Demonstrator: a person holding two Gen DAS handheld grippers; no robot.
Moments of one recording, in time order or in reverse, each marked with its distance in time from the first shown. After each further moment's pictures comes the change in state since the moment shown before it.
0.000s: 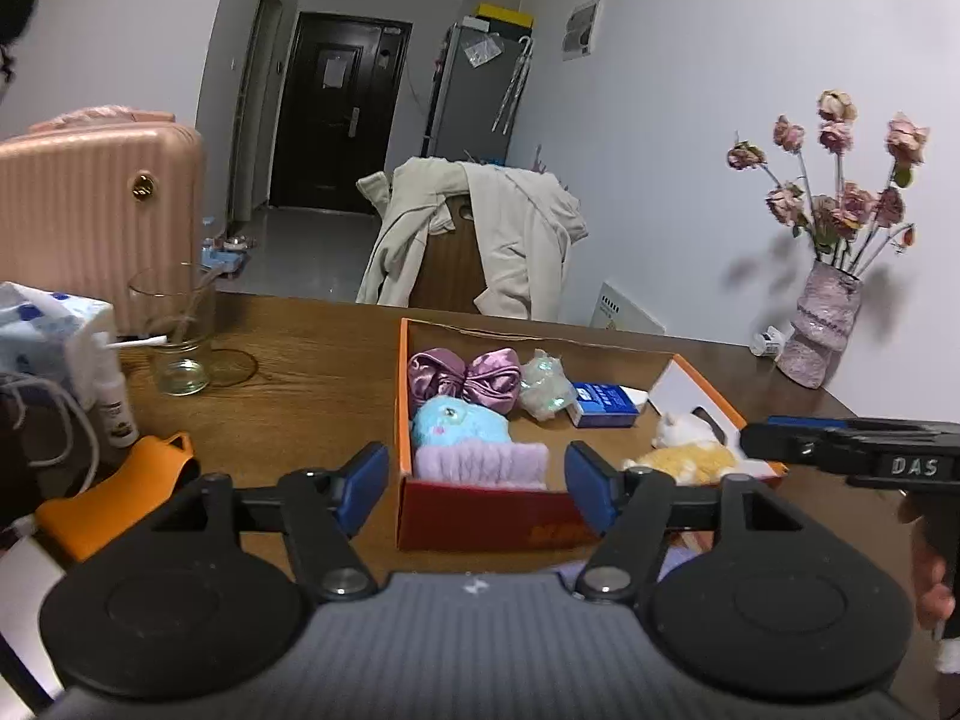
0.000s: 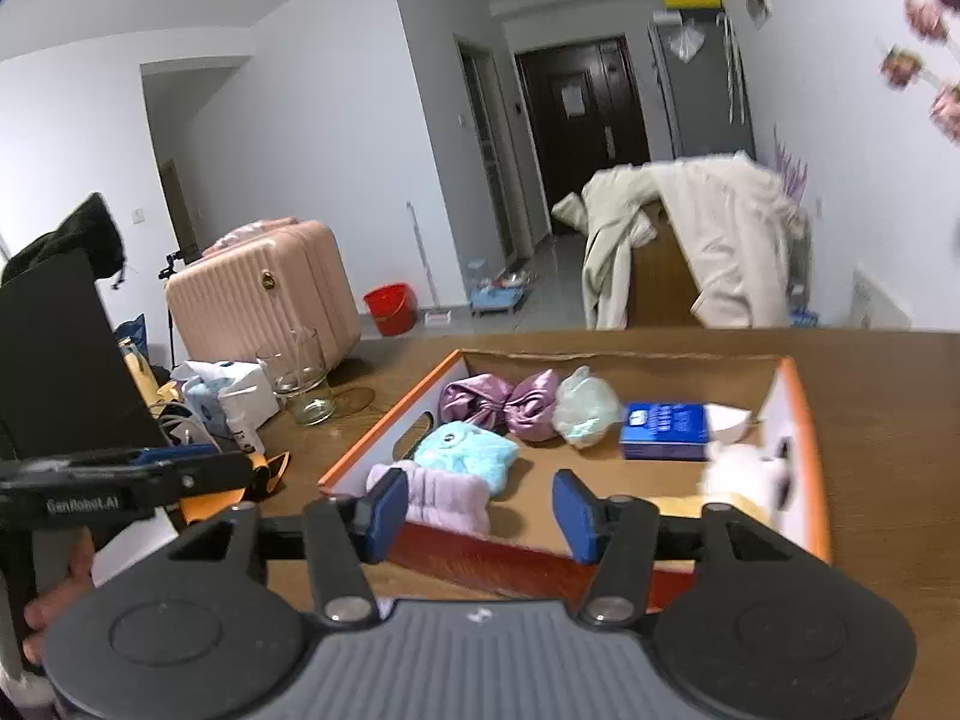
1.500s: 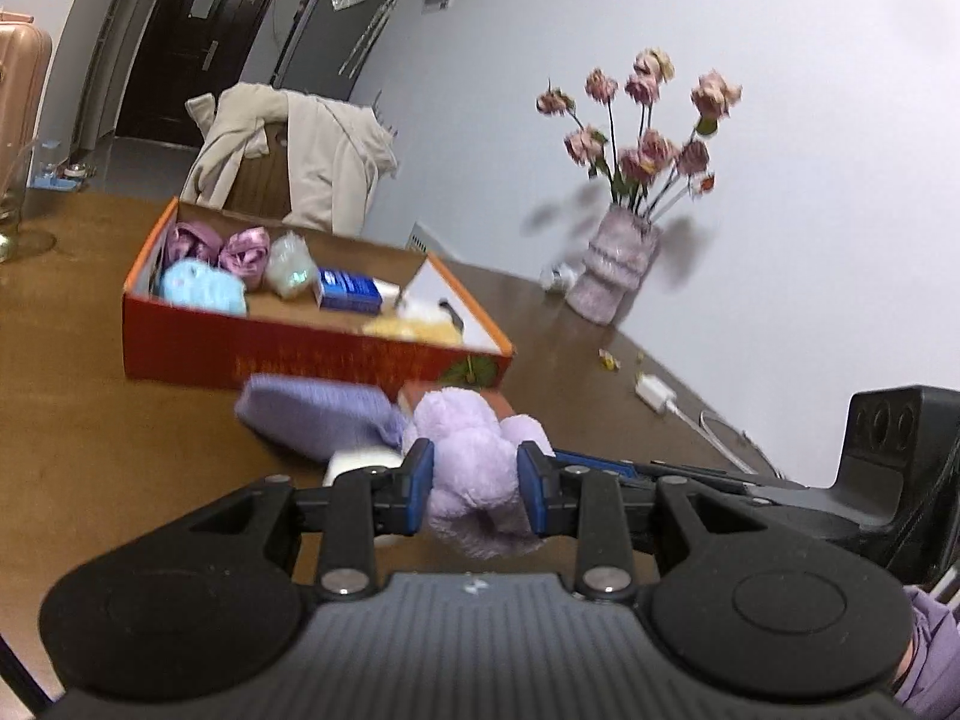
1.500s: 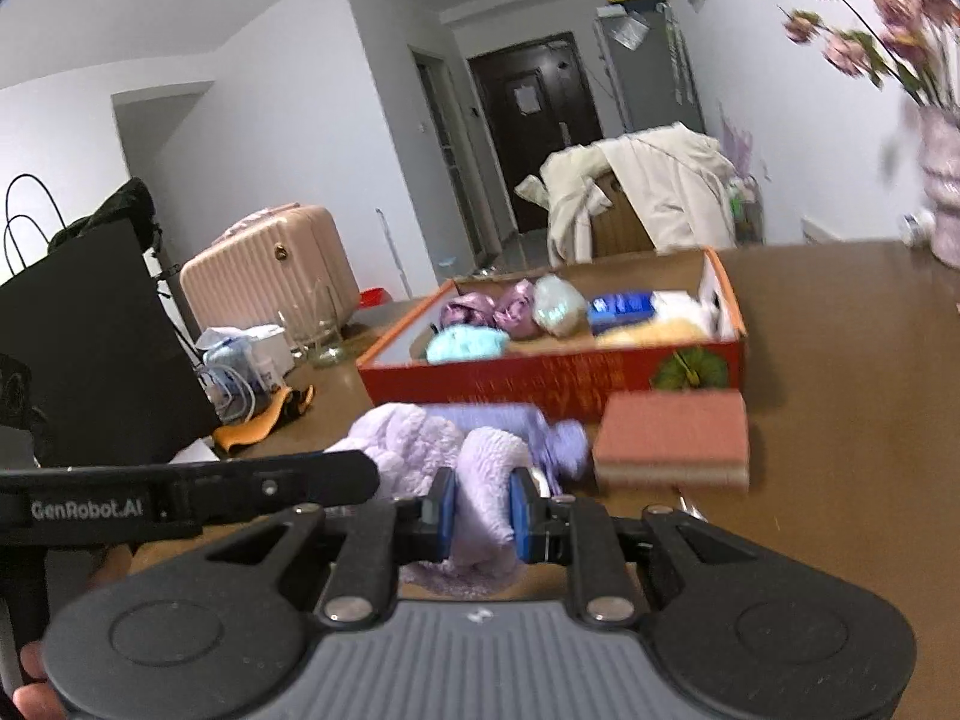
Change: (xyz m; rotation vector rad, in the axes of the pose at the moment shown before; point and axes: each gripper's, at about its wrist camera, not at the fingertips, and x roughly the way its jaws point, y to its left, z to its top) left arm -0.033 -0.081 -0.067 -0.063 0.099 -0.380; right arm -0.071 0.024 -0.090 0.092 -0.005 -0.020
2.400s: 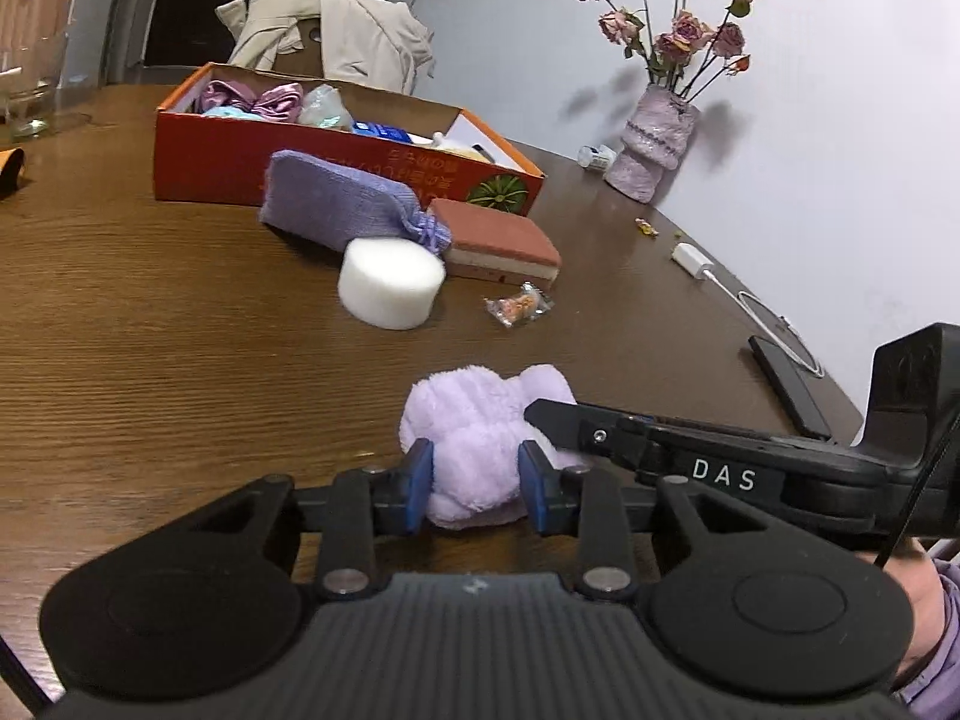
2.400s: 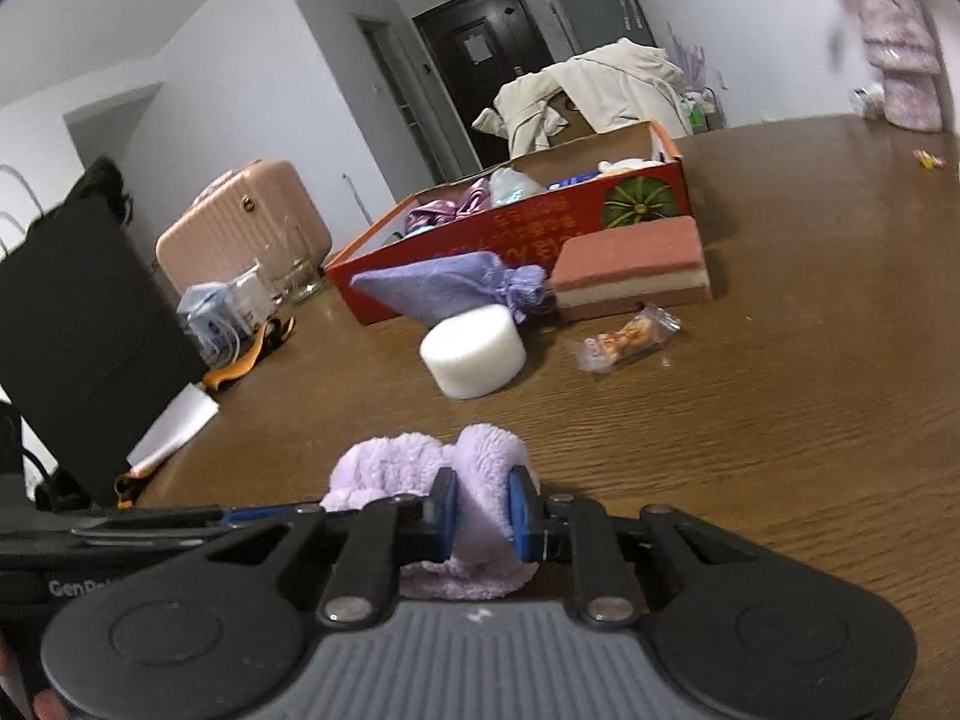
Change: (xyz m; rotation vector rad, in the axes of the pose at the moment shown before) left arm -0.002 -0.014 -0.085 -0.008 0.200 0.102; right arm -0.016 -0.014 -0.088 0.154 0.116 -0.015
